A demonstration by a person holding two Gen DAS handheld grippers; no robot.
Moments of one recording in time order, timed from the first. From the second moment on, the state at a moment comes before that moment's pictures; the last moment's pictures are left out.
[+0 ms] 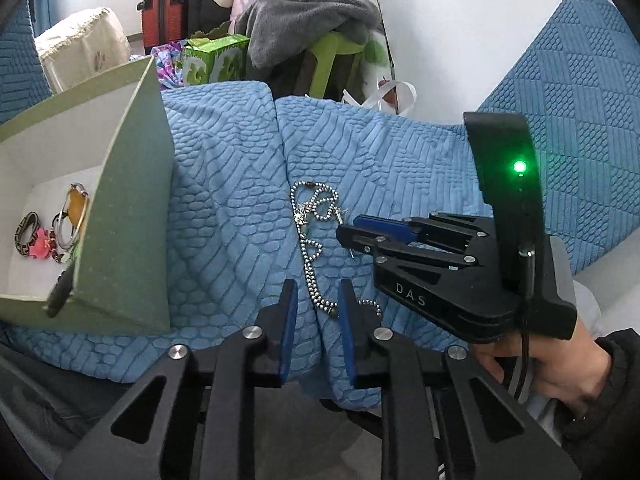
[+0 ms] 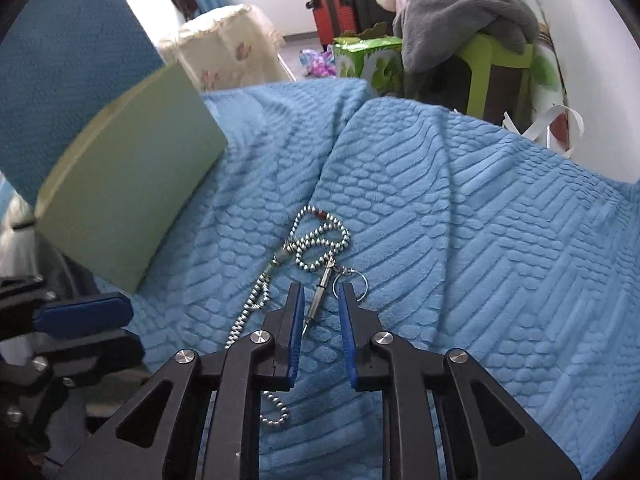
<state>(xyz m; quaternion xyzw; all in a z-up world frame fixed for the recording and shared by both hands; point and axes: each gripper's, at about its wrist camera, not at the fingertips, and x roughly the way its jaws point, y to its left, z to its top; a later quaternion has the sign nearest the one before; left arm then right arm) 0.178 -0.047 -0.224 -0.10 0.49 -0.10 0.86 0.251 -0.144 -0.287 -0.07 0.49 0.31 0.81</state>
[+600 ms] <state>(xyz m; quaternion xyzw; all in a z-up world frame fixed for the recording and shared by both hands) 0.211 -0.062 -0.244 -0.09 0.50 -0.09 0.86 0.248 -0.170 -0.279 -0.06 0.48 0.28 0.83</state>
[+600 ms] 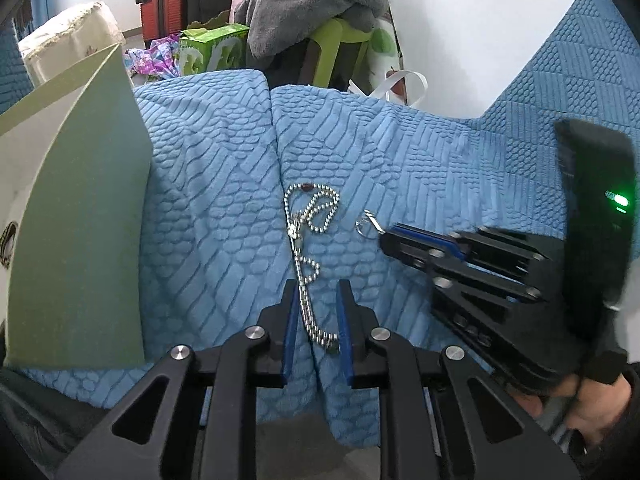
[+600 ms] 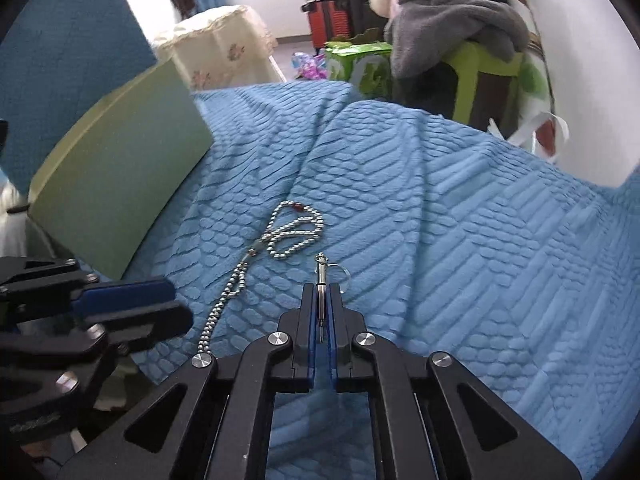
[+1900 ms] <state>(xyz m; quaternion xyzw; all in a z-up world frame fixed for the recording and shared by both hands) 0.238 -0.074 -0.252 -0.07 0.51 -0.08 0.85 0.246 -0.199 -0.279 -0.01 0.49 0.26 0.83</state>
